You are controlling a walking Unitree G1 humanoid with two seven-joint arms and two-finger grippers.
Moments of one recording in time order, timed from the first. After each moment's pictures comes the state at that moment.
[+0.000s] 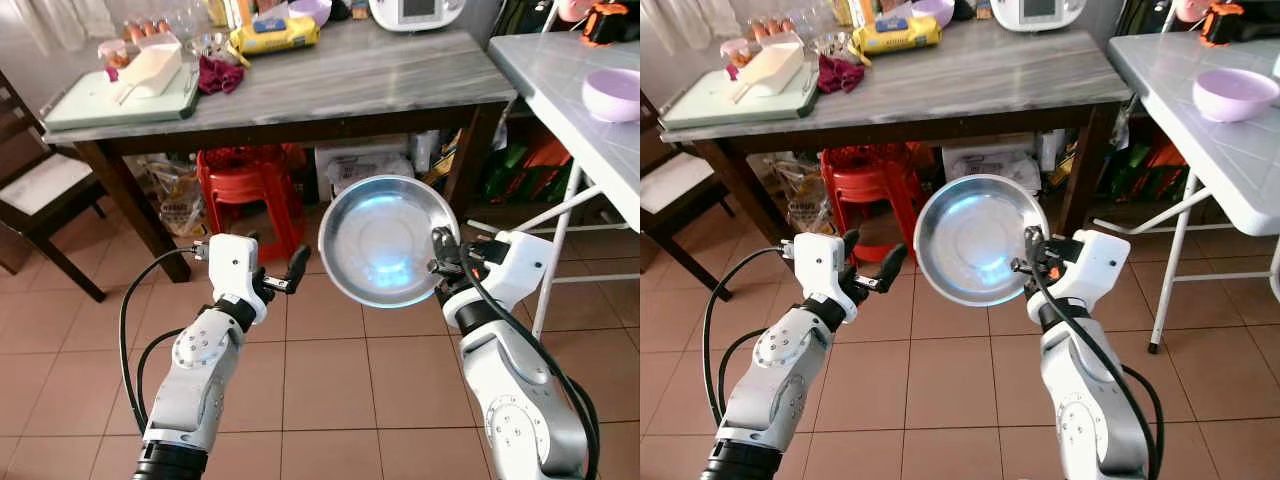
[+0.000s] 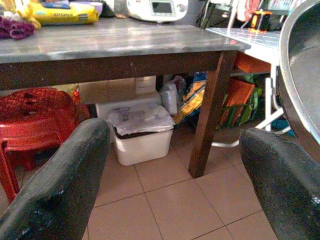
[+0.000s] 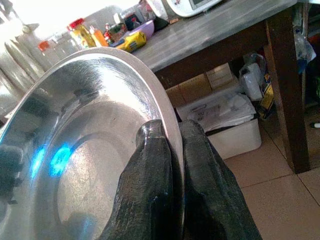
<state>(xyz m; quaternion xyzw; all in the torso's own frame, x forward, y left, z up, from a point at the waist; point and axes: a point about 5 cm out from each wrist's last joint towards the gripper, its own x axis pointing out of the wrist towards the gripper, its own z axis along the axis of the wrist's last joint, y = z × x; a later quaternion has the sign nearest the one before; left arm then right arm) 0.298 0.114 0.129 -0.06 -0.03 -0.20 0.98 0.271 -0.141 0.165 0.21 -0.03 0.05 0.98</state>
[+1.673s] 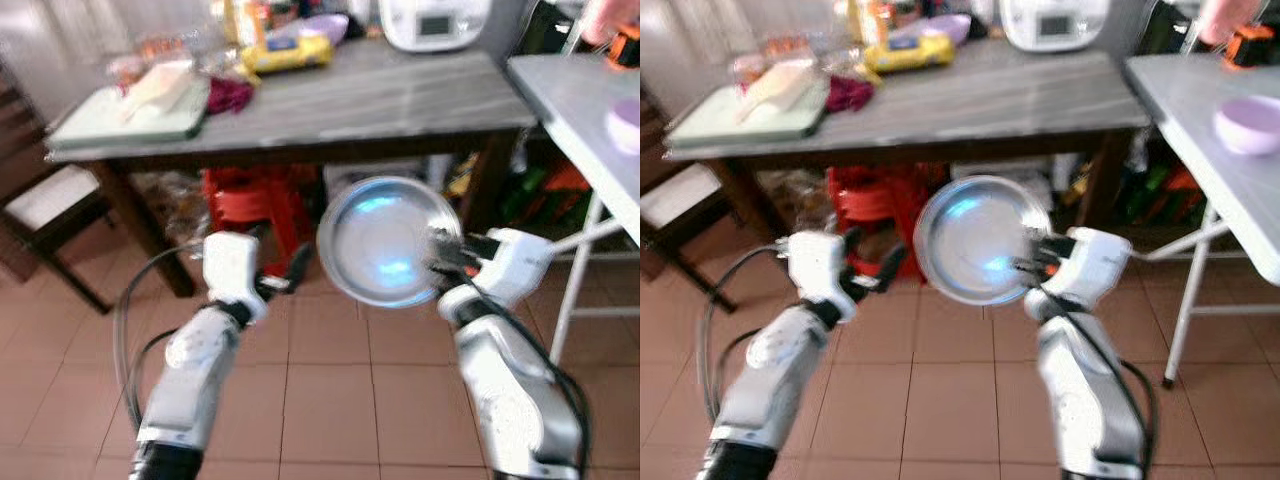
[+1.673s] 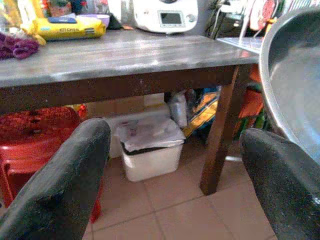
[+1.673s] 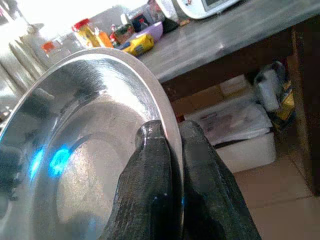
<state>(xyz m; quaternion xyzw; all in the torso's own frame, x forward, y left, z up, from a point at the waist) 0.297 0.118 0.128 -0.06 -0.03 -0.21 0.98 0.280 -0.138 0.161 0.19 -0.03 0.06 0.98</state>
